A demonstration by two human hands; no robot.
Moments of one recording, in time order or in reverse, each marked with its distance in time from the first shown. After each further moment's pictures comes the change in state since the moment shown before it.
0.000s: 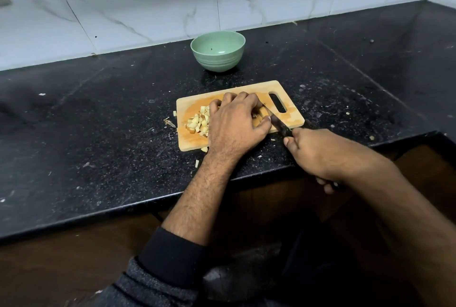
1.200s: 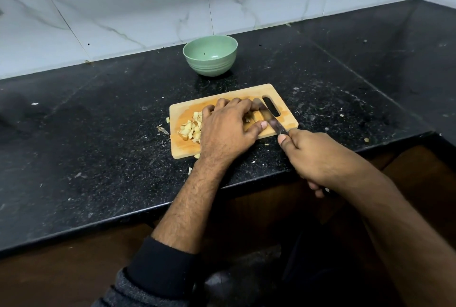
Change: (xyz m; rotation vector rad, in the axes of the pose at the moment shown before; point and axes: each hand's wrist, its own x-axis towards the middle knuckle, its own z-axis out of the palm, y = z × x) left_hand 0.002 -0.005 0.000 -0.003 -0.067 0.032; right_hand -0.002 0.012 0.005 0.237 0.051 -0.071
